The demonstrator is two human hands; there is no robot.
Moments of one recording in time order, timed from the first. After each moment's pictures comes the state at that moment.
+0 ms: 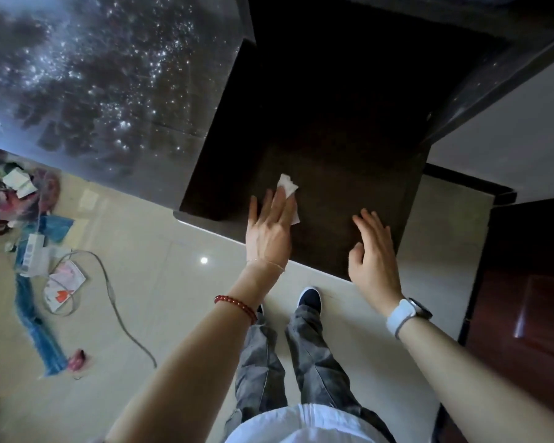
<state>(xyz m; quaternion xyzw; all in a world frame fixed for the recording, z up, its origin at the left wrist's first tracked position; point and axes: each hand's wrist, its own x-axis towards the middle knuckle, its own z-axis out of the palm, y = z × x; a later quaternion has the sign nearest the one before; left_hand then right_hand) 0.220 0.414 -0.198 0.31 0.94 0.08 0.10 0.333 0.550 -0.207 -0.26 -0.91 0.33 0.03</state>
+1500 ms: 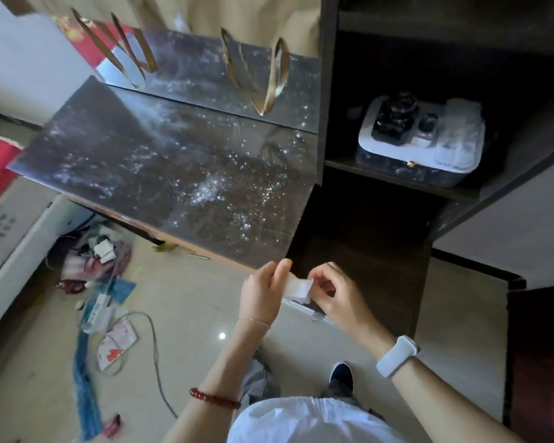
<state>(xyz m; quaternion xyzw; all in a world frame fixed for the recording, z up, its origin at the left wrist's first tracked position) 0.189 0.326 0.017 0.02 0.88 0.45 0.18 0.252 0.452 0.001 -0.14 -0.79 0.59 -0.02</state>
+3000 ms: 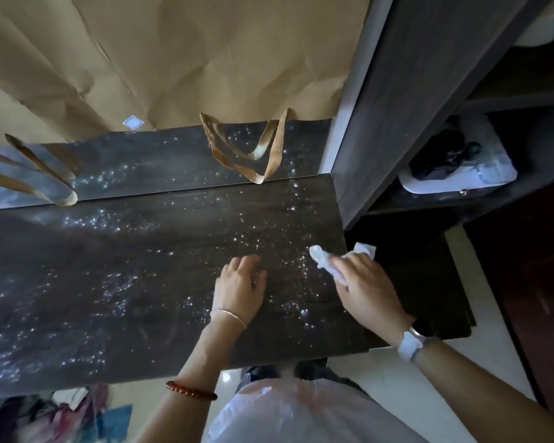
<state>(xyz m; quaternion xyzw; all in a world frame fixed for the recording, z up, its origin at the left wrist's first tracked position) -0.088 0.274 -0.006 0.33 0.89 0.23 0.21 0.083 0.407 0.002 -0.29 -0.94 0.17 0.03</state>
